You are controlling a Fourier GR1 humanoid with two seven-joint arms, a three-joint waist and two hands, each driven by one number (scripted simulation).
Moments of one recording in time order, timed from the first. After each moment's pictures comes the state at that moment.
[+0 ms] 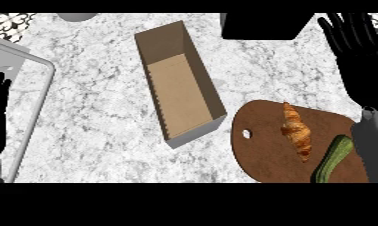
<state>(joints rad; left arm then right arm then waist) 0.00 0.55 0.04 -1.52 0.26 0.38 -0.07 -0.35 -0.39 -0.03 -1.63 -0.46 0.01 0.01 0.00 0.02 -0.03</state>
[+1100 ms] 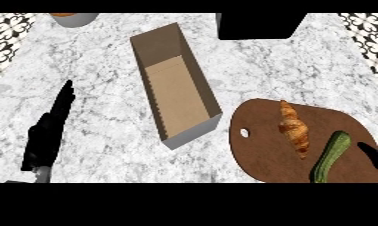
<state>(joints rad) 0.02 0.46 -0.20 -1.52 0.11 0.32 0.03 0.28 -0.38 -0.25 -1.64 0.10 -0.64 0.01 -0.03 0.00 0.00</state>
